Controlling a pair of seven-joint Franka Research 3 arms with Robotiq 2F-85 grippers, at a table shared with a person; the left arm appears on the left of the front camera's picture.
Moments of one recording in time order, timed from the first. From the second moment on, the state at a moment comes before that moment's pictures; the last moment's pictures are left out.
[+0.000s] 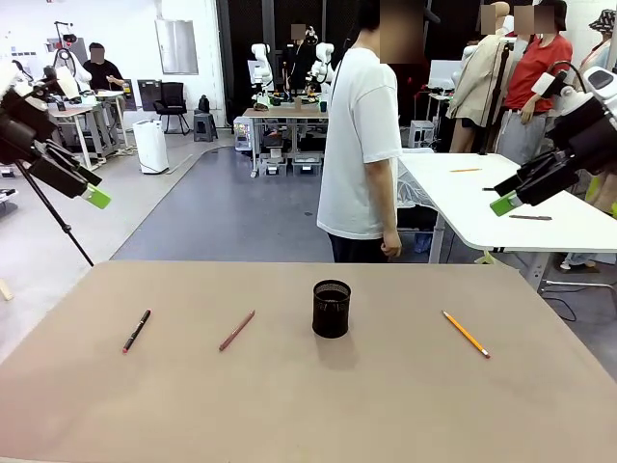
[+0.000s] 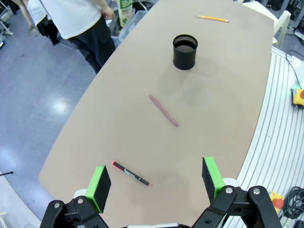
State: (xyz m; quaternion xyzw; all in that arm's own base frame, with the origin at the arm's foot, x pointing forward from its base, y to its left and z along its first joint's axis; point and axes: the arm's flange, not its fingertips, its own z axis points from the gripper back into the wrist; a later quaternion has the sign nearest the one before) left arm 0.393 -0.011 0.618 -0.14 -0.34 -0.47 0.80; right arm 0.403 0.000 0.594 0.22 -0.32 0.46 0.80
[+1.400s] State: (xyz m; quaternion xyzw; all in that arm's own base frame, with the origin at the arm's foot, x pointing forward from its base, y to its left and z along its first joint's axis) left arm 0.393 -0.011 0.617 -0.14 -0.33 -0.47 0.80; right arm 0.403 -0.003 0.594 0.21 -0.32 0.46 0.80
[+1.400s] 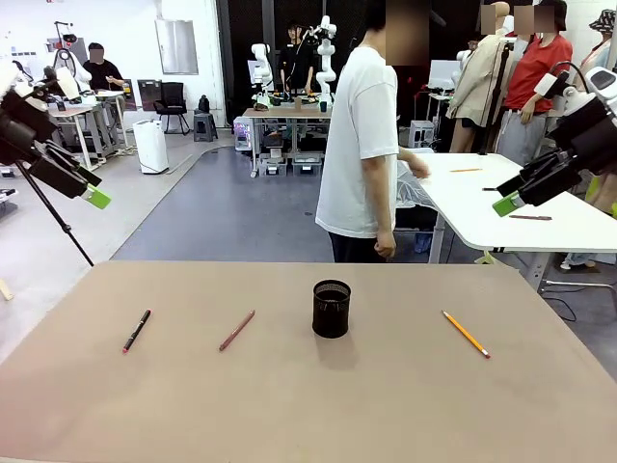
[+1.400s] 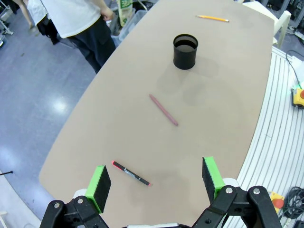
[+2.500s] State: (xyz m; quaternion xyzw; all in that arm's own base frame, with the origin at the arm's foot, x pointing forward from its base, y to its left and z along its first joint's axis) left arm 0.394 -0.011 0.617 -0.14 -0.33 -0.47 0.80; right arm 0.453 0.017 0.539 0.05 -0.20 0.33 0.92
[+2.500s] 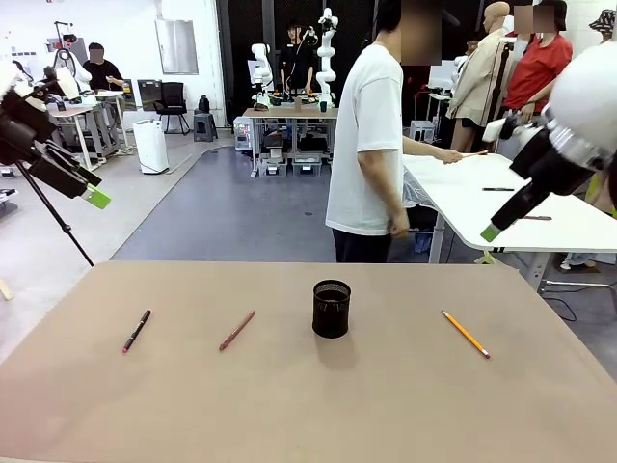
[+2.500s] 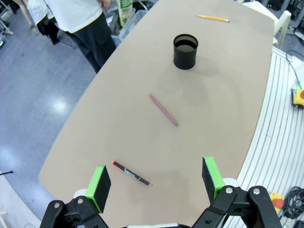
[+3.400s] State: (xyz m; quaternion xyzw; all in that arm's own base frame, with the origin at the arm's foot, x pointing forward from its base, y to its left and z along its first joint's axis) left arm 0.394 -0.011 0.617 -0.14 -0.33 -0.47 0.80; right arm 0.468 0.007 0.501 0.03 -0.13 0.31 0.94
